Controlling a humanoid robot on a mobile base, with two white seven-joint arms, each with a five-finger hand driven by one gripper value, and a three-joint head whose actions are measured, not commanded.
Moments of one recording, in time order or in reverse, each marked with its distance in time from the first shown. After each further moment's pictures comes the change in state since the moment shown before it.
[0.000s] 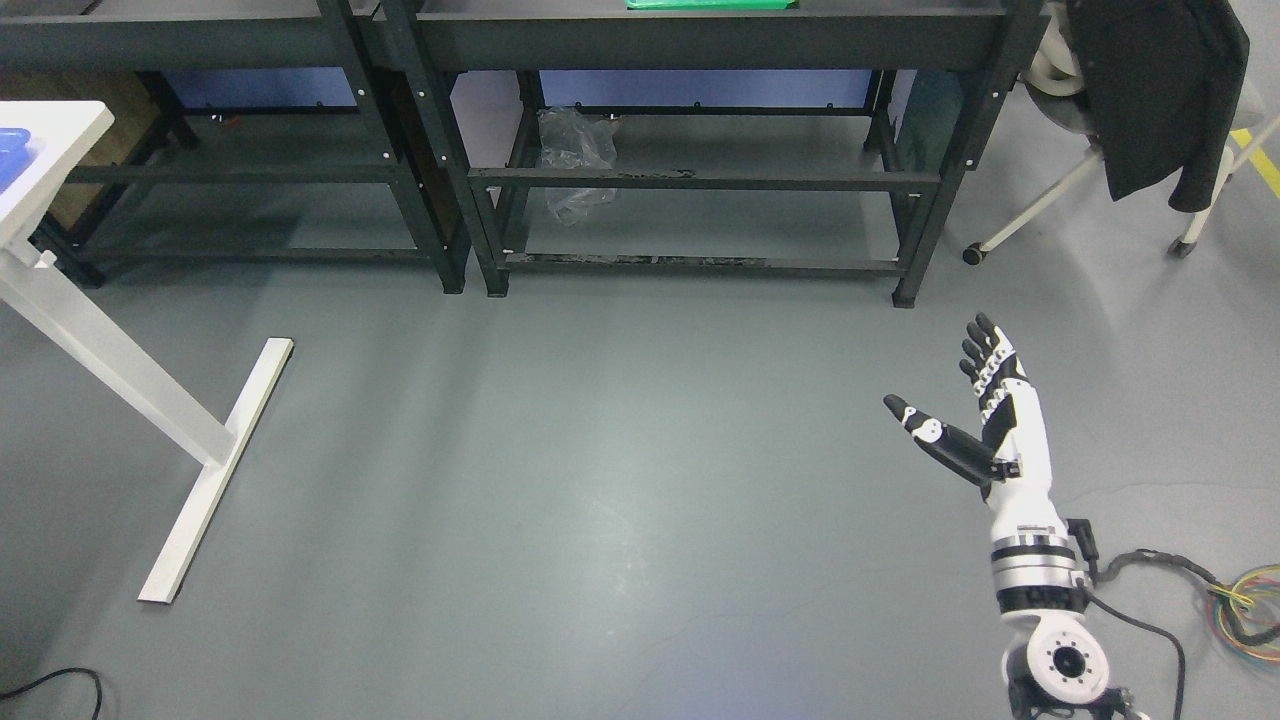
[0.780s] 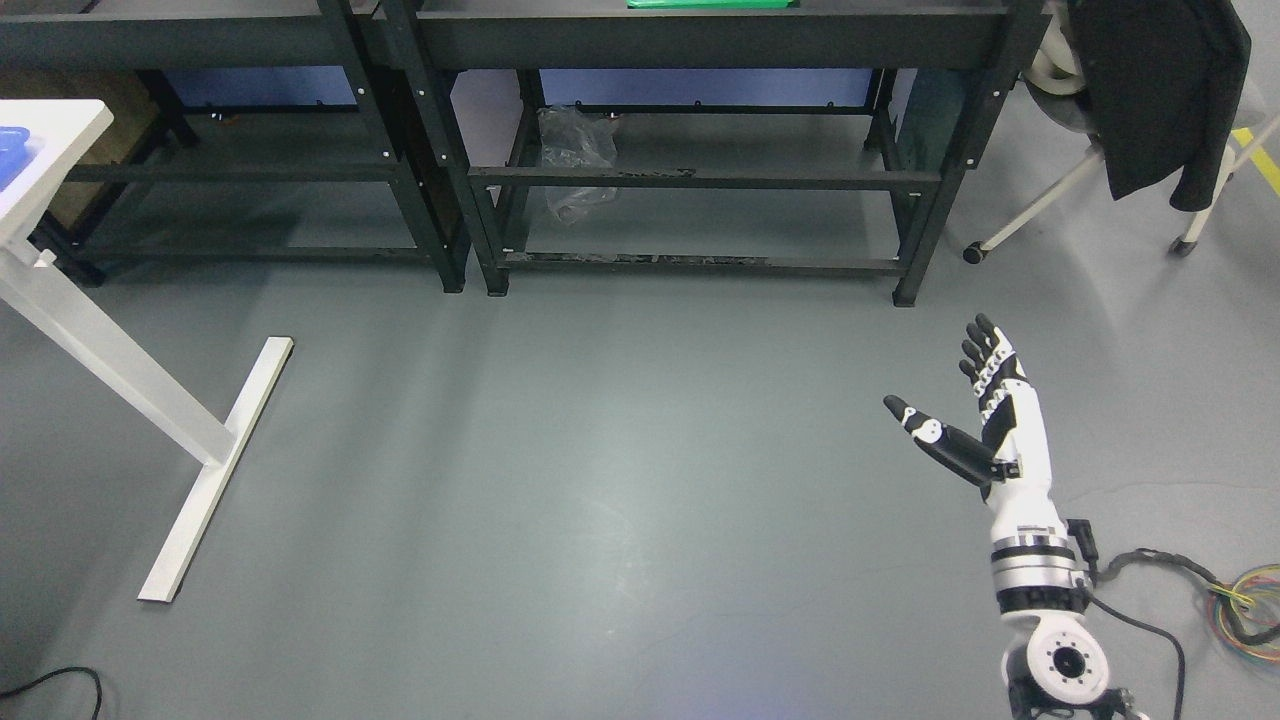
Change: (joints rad) left arm 0.000 0.000 0.000 0.000 0.000 0.000 0.000; right arm 0.001 0.000 0.000 0.000 0.000 0.000 0.000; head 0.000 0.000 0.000
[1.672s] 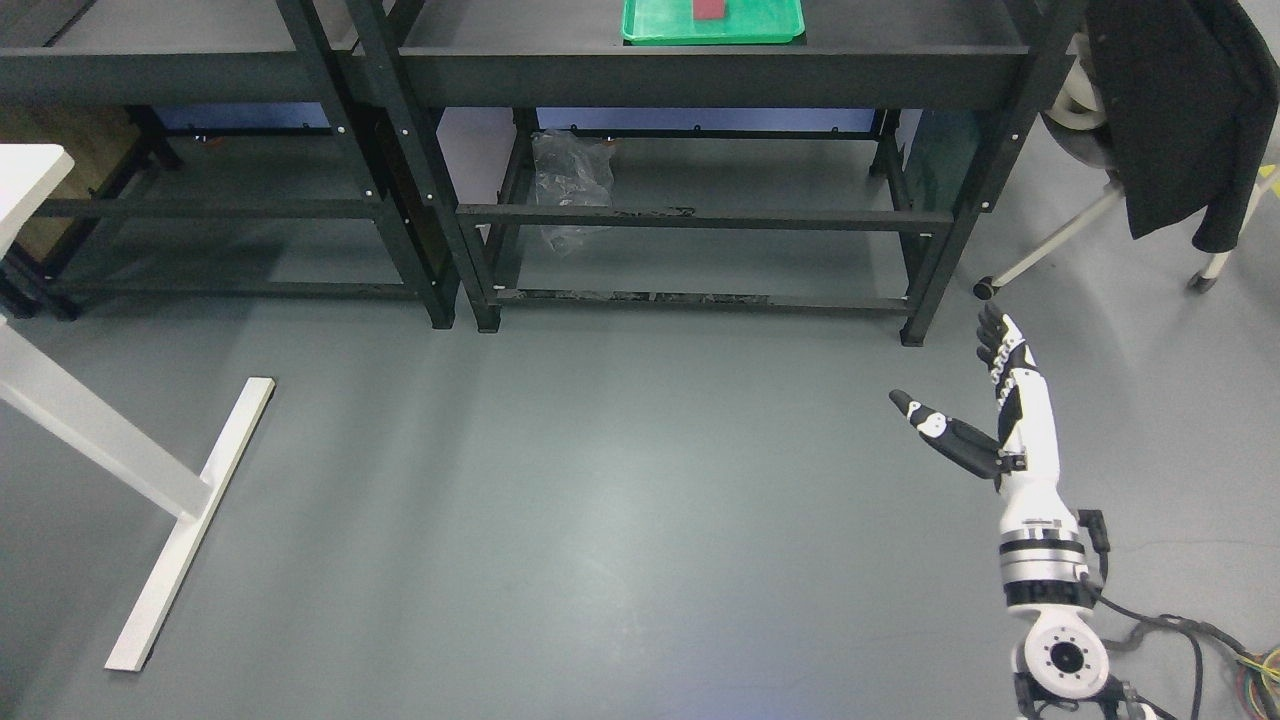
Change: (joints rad) left arm 0.000 0.000 0.000 0.000 0.000 0.000 0.000; right arm -0.021 0.000 -0.017 0.003 0.180 -0.024 -0.043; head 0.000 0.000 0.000
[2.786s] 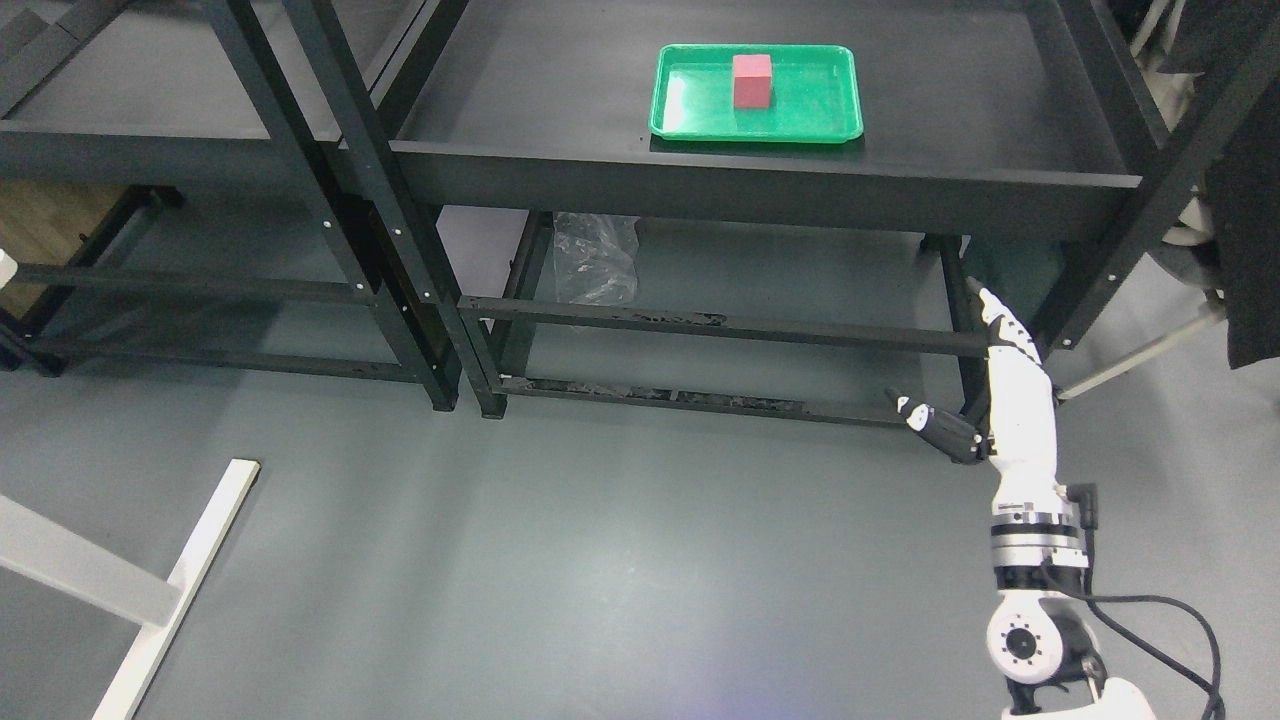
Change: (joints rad) left arm 0.000 0.000 0.000 0.000 0.000 0.000 0.000; right arm -0.024 0.000 0.034 -0.008 0.564 0.015 -0.142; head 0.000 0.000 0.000
